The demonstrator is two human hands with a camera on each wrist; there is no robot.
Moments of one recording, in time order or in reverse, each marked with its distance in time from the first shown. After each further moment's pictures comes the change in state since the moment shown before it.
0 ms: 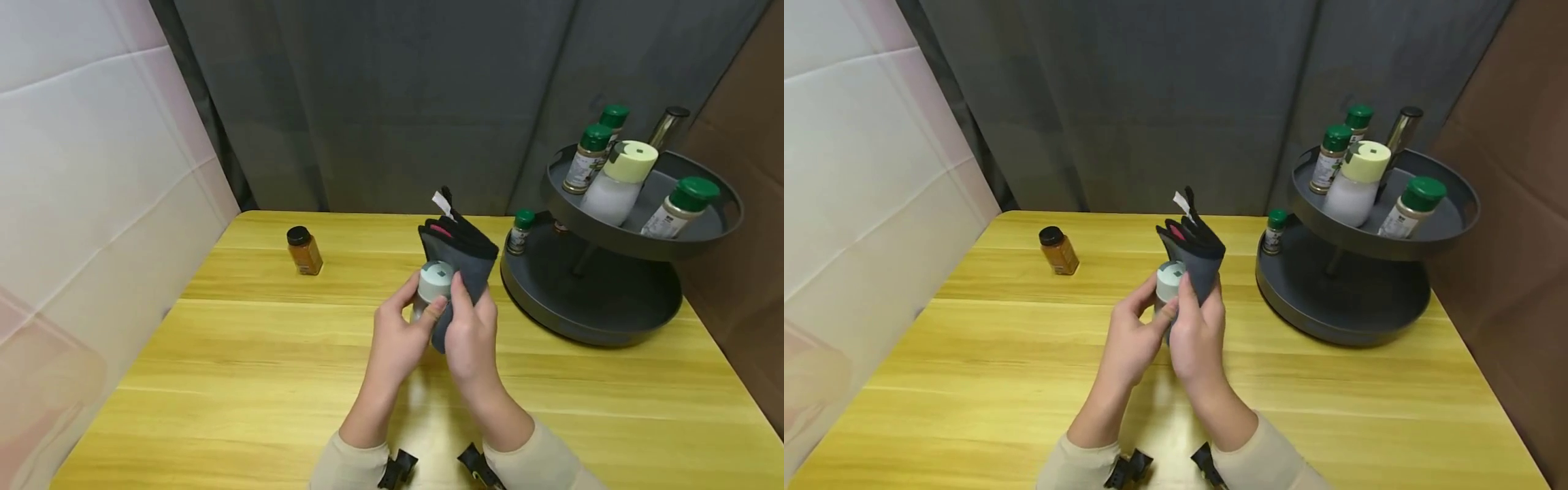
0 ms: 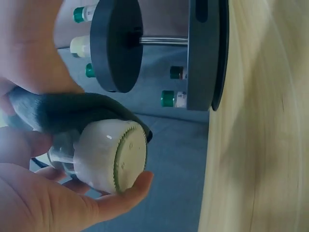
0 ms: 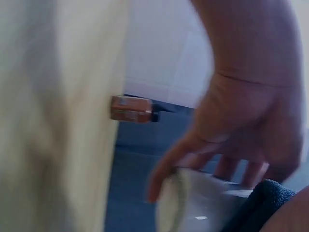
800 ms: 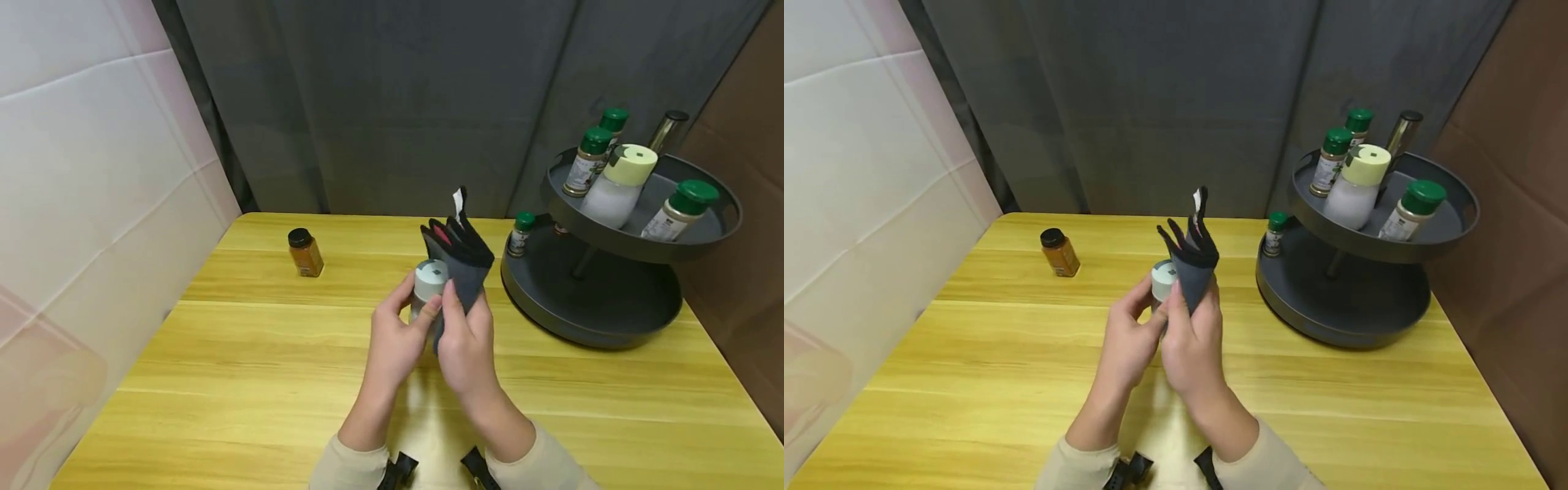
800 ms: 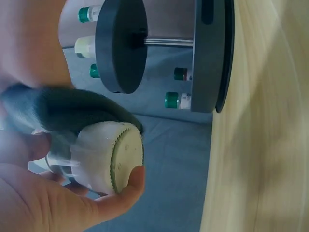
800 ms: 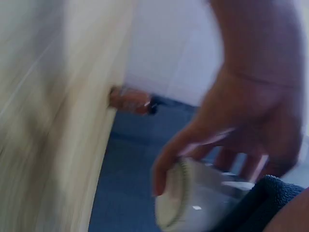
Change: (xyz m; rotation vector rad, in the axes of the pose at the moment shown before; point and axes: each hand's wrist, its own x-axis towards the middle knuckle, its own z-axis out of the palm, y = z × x) left_hand -0.001 0.005 -0.002 -0.058 0.032 0.030; right_hand -0.007 0.001 0.001 -0.160 -0.062 -0.129
